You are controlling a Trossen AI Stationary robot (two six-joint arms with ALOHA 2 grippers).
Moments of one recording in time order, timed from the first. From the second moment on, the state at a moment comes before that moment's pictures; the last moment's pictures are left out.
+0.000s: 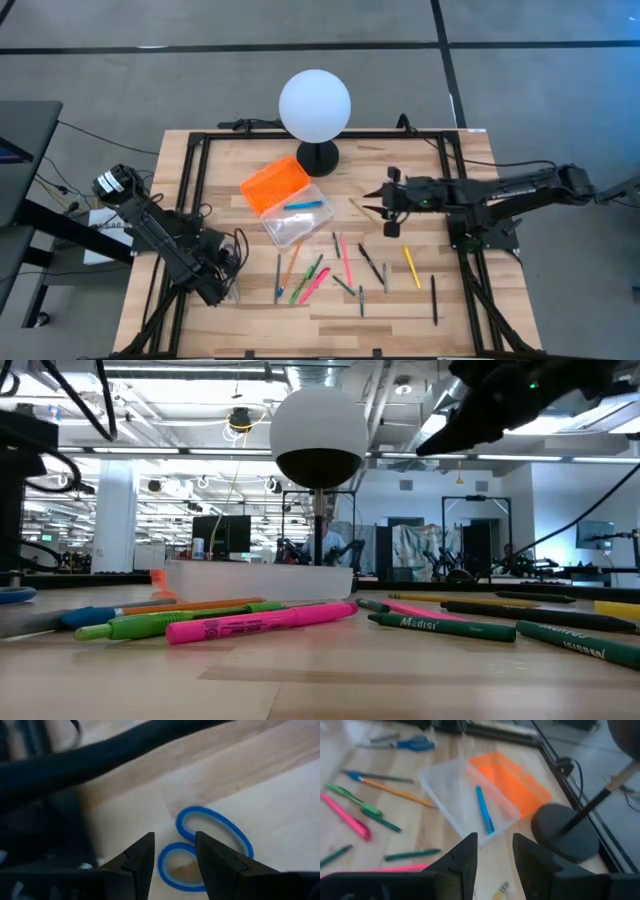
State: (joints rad) left arm -0.85 1.46 0.73 -1.17 -0.35 -2.08; right arm 0.04 1.02 0.62 -0.07 0.18 -0.19
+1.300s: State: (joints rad) left arm -0.85 1.46 0.62 -0.89 -0.38 -2.10; right arm 0.12 1.02 0.61 -0.08 0.19 -0.20
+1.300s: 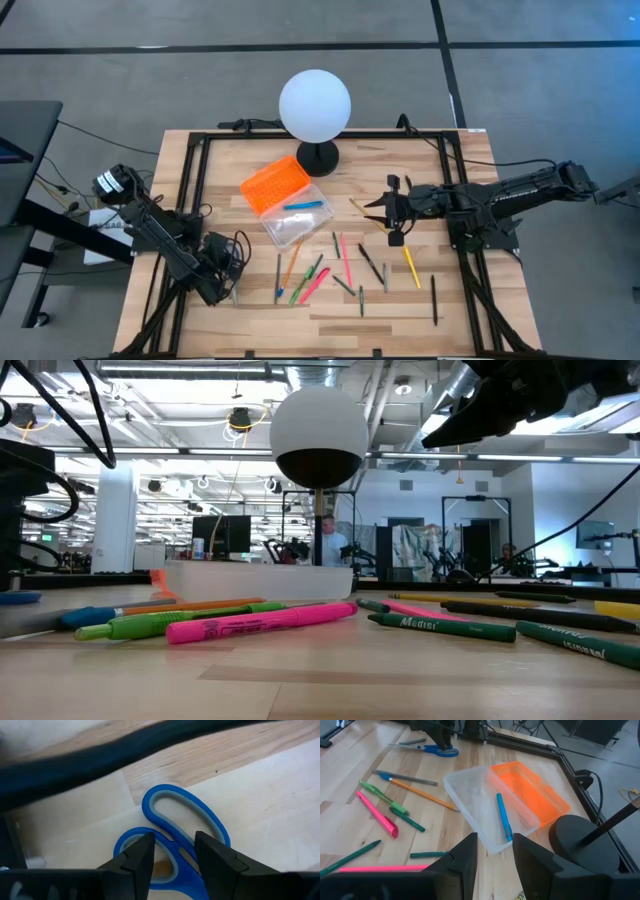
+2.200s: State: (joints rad) left arm -0.85 1.46 0.69 -0.94 -0.30 -2.05; right arm 0.12 1.02 0.61 -0.07 0.18 -0.21
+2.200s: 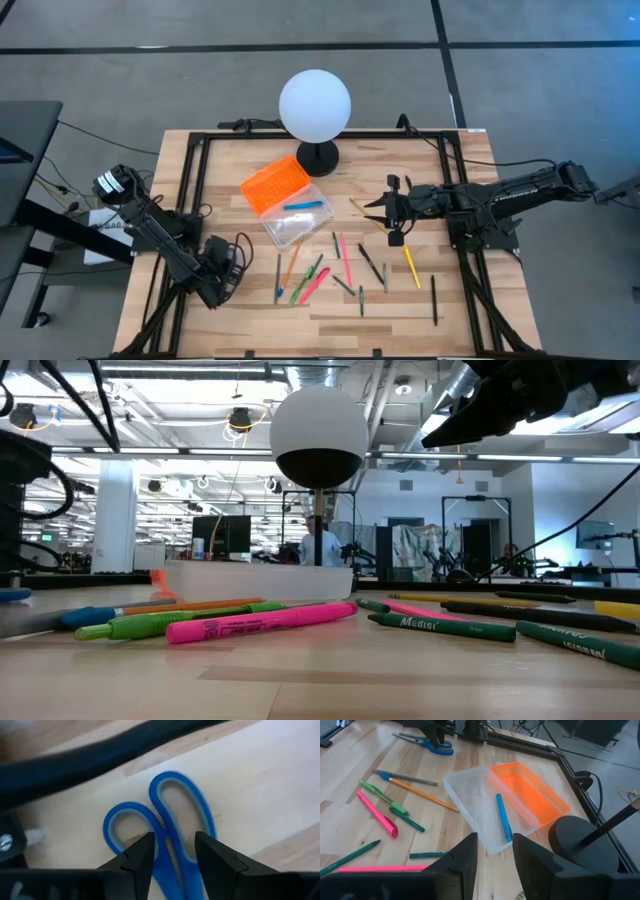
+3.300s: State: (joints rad) left arm -0.85 1.46 0.65 -0.89 -0.29 -1.99; right arm 0.12 1.02 0.61 -0.11 0.18 -0.17
